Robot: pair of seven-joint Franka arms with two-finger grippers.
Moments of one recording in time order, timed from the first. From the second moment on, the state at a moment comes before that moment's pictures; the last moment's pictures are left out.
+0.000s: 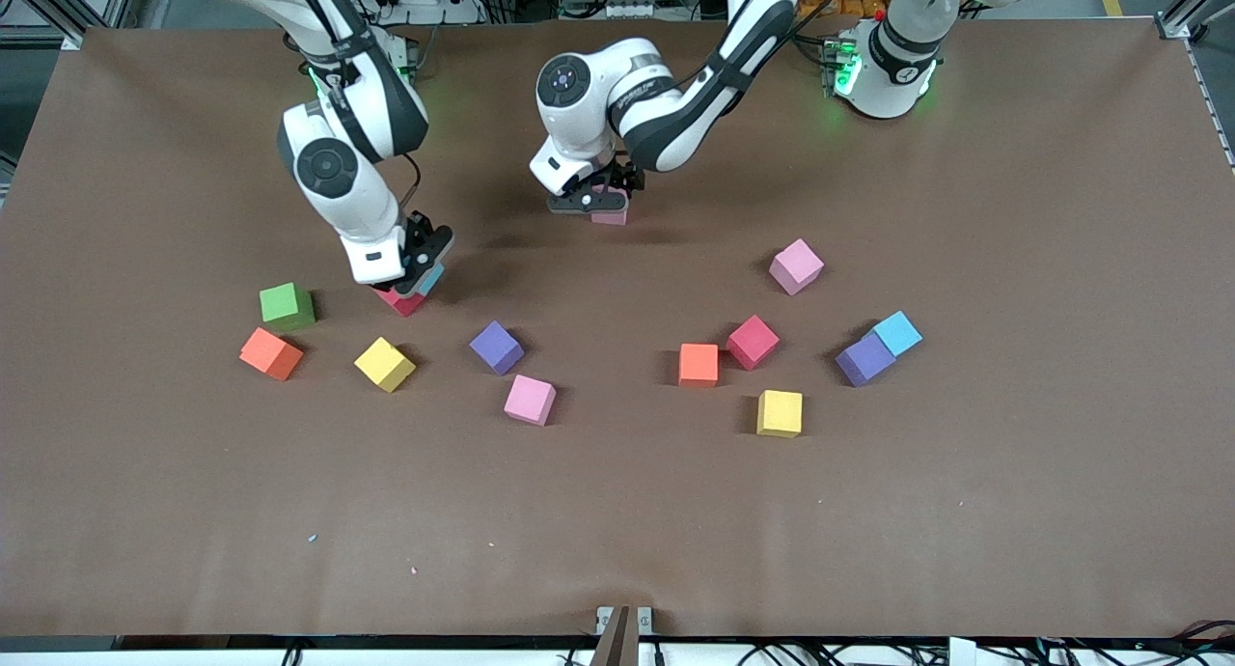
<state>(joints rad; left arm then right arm) -0.83 0.53 -0.28 -1.75 0.08 2.12 -1.09 0.37 0.11 0.06 -2.43 -0.07 2.44 -0.55</state>
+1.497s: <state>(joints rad) -0.30 0.60 -0.23 -1.61 0.06 1.98 -1.11 0.91 0.38 0.07 -2.26 -0.07 2.46 -0.46</state>
